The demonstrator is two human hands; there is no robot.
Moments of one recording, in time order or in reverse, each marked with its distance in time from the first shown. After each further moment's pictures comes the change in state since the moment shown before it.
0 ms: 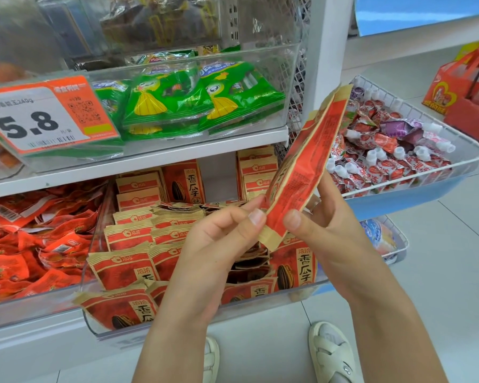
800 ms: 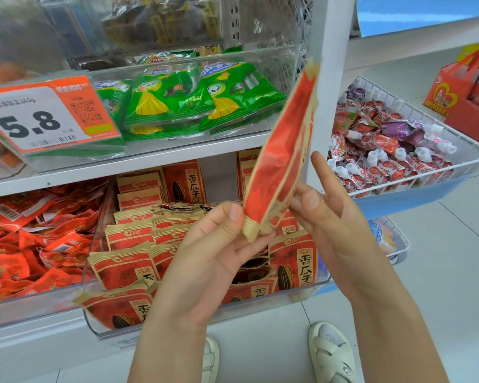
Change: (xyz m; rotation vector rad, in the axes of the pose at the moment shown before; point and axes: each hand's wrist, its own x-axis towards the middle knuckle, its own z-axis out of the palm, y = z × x) left_hand 0.003 -0.003 -0.006 -0.386 -0.093 -0.068; right_hand -0.002 -0.002 0.001 0.061 0.120 0.068
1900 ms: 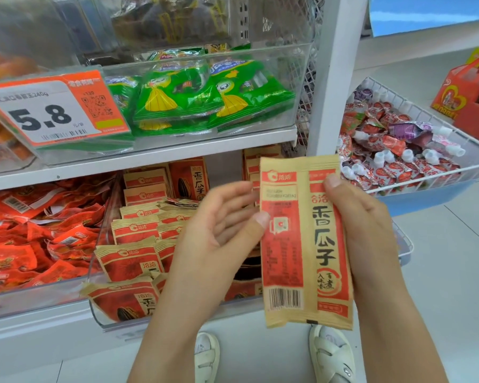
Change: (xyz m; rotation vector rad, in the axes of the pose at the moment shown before) left_hand -0.013 0.014 0.017 0.644 0.218 0.164; right_hand -0.007 -0.010 0.006 -0.009 0.231 -0.036
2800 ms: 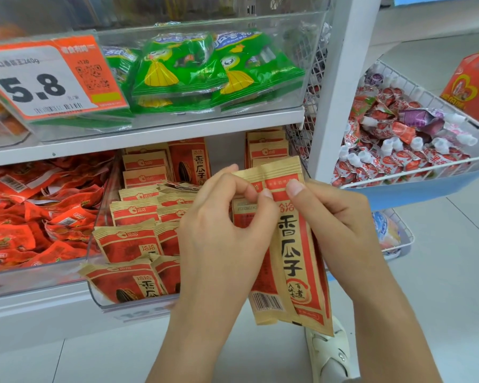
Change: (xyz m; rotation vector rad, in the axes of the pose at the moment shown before) left_hand 0.002 -0.018 0.021 0.504 0.410 0.229; right_hand -0.008 0.010 0.007 -0.343 -0.249 -0.218
